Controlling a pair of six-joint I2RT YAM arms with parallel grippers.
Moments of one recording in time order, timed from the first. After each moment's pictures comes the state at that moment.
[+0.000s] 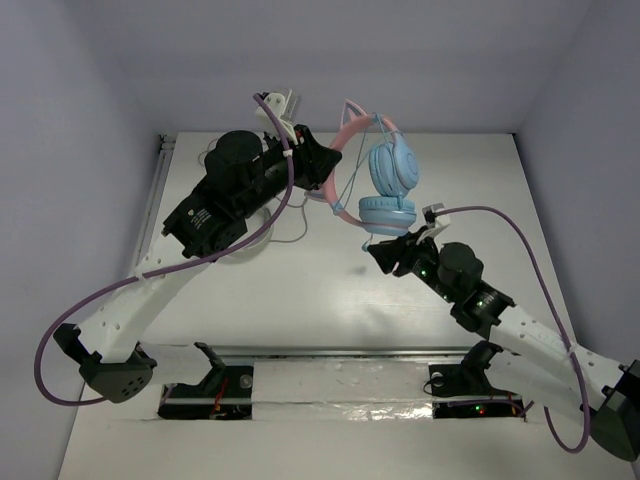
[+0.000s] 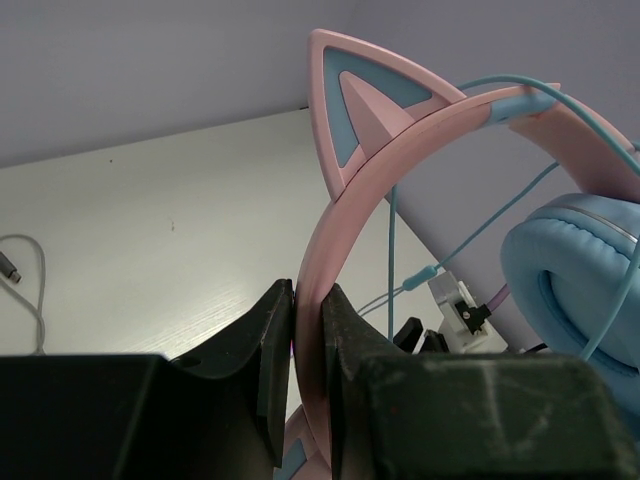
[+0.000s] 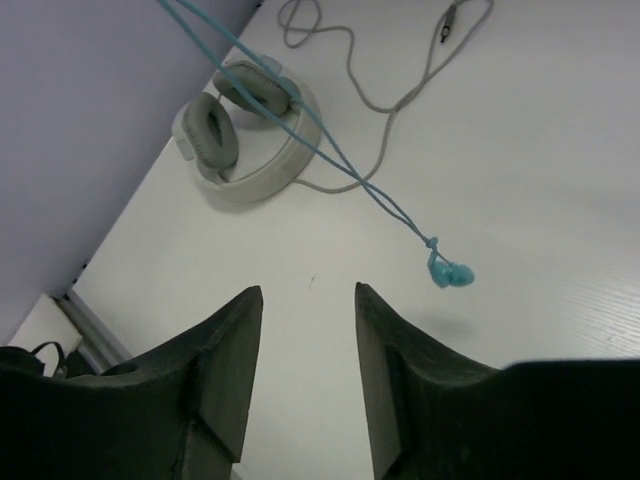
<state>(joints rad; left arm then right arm) -0.78 1.25 1.59 -0.37 -0.02 -0.41 0.72 0.81 0.50 0.21 0.06 0.52</state>
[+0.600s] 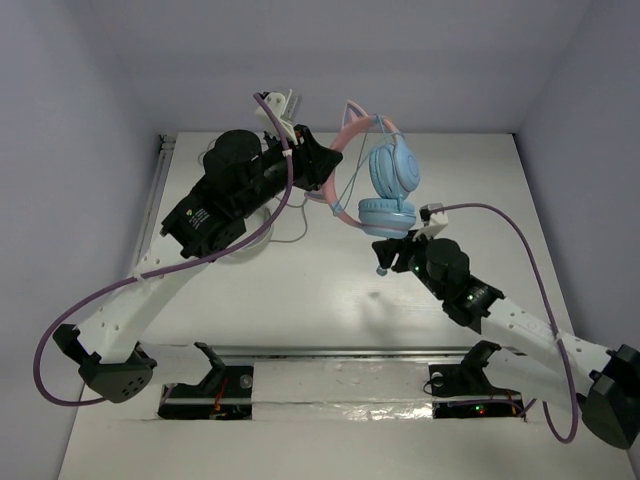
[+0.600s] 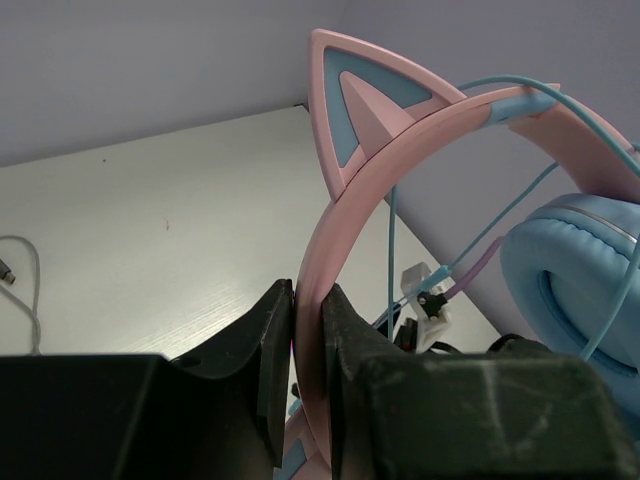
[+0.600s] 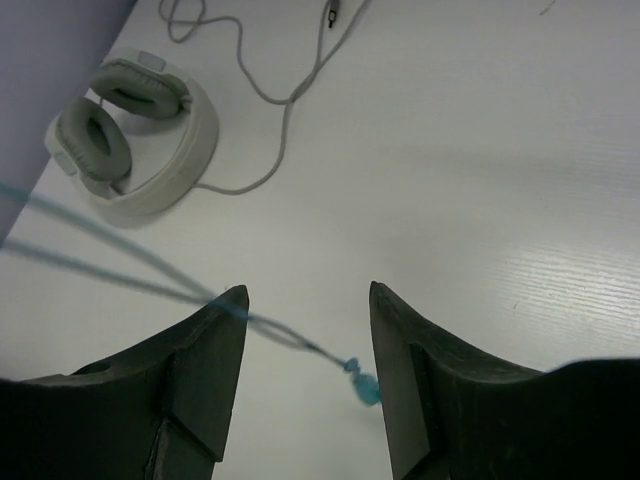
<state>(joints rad) -0.78 1.25 1.60 -0.39 -0.01 -0.41 0.72 0.89 0.51 0.17 0.25 0.49</state>
